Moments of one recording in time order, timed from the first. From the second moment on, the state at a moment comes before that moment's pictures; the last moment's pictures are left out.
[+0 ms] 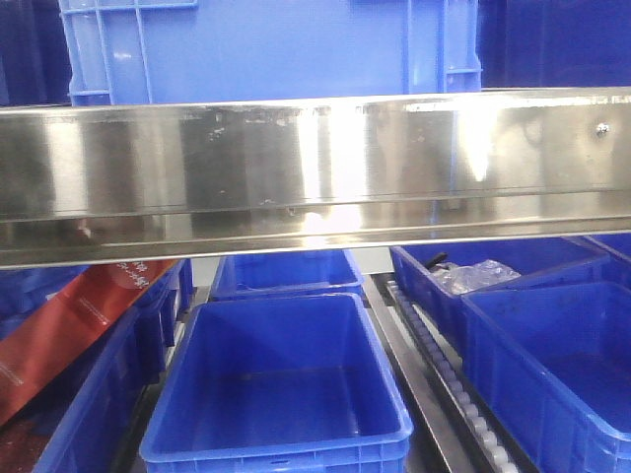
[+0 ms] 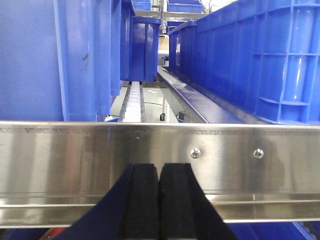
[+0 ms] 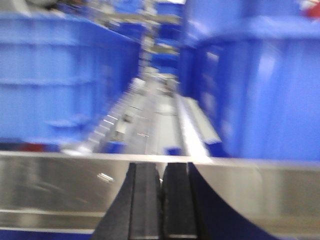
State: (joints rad) left arm 0.04 0.01 0.00 -0.04 0.08 0.03; right arm -0.01 0.23 -0.21 0.04 0.08 -0.04
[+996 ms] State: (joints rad) left arm 0.04 0.01 0.00 -0.05 0.08 0.03; right arm -0.13 0.00 0.00 0.04 0.11 -0.04
